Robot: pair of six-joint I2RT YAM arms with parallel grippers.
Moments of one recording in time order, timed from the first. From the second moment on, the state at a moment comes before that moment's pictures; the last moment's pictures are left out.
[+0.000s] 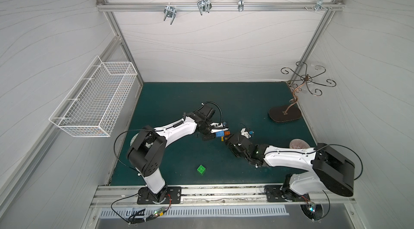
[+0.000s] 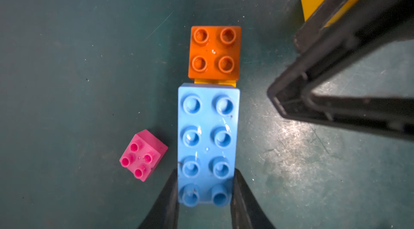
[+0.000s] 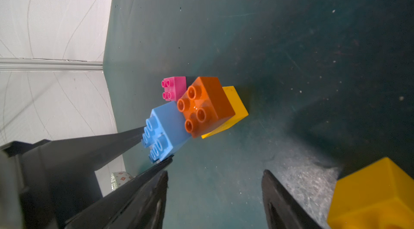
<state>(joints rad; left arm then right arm) -0.62 1.69 1.11 -0.58 0.24 0.79 1.06 1.40 0.58 0.08 0.30 1.55</state>
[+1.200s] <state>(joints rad) -0.62 1.74 1.15 -0.61 0.25 0.79 1.03 1.47 0.54 0.22 0.30 1.55</state>
